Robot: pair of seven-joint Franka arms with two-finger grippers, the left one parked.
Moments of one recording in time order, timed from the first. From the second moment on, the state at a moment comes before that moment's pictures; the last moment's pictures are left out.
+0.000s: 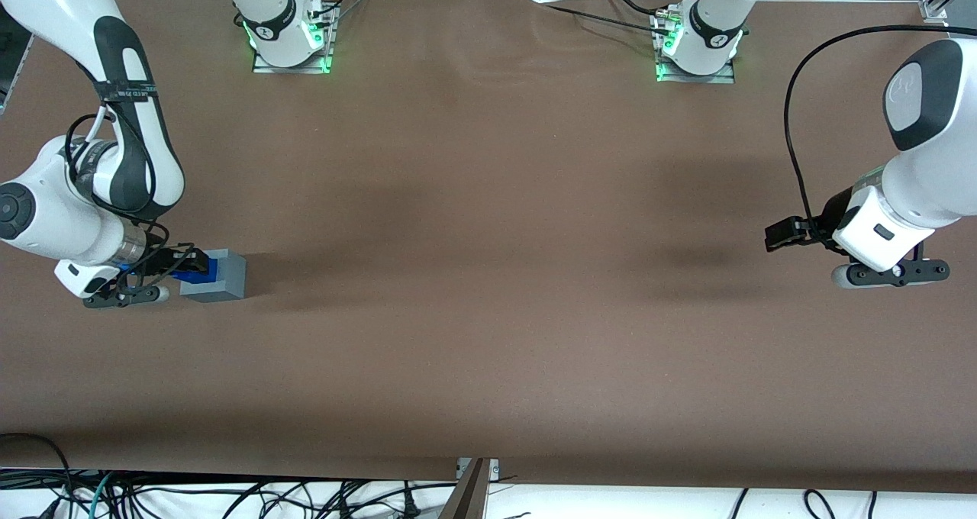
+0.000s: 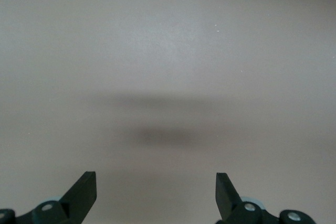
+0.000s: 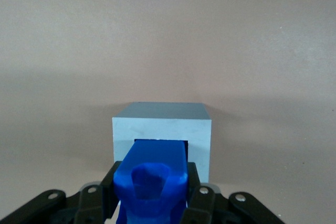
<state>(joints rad) 0.12 0.46 -0.24 -1.82 0.17 2.22 -0.31</state>
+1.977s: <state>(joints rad) 0.28 0.17 -0.19 -1.50 0.06 1.62 -0.08</state>
